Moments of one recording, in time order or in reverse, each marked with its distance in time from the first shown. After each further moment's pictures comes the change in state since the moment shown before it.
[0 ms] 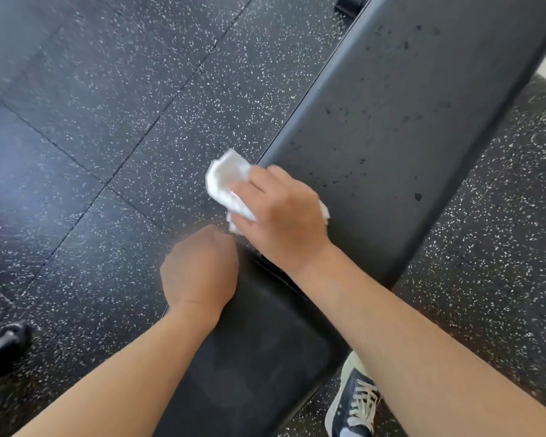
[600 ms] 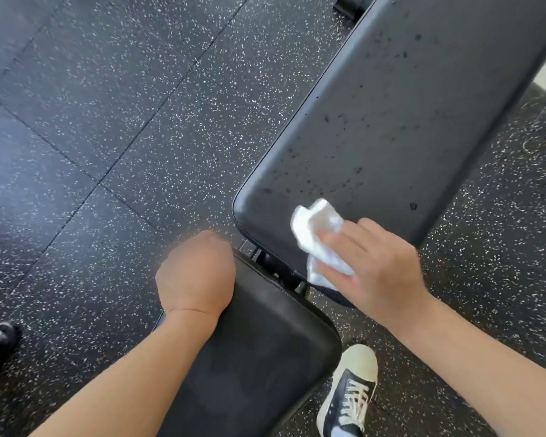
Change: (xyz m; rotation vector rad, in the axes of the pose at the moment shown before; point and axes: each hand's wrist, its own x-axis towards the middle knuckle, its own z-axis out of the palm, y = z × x) left_hand -0.001 0.002 -0.001 -0.009 -0.003 -0.013; right_hand -0.088 0.075 -0.058 -0.104 0.015 -0.080
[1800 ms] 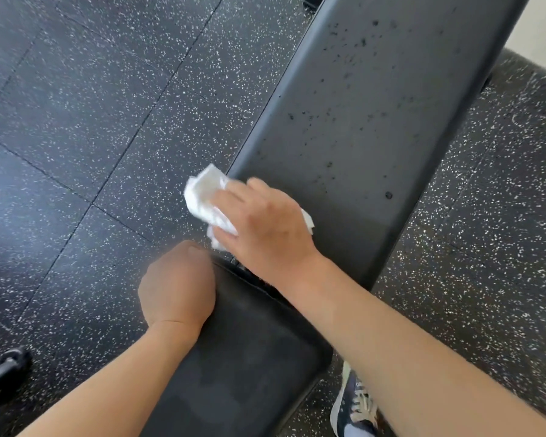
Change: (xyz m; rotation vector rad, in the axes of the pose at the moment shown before) left_hand 0.001 0.000 0.000 0.008 0.011 0.001; right_hand 0.088 -0.060 0.039 0.179 -0.168 0.121
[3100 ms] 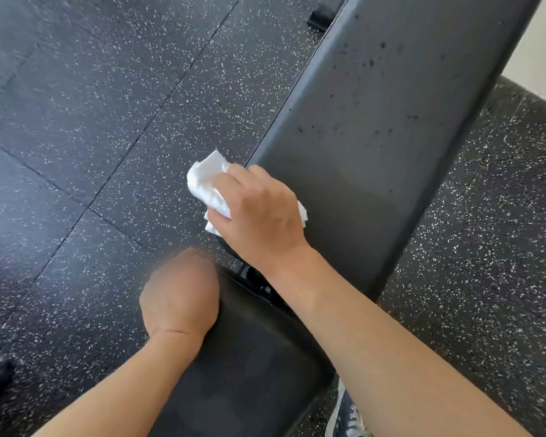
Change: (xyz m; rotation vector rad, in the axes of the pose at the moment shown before) left_hand 0.001 -0.002 0.002 -0.018 -0.003 0.014; right_hand 0.032 -0.005 0.014 -0.071 0.188 0.094
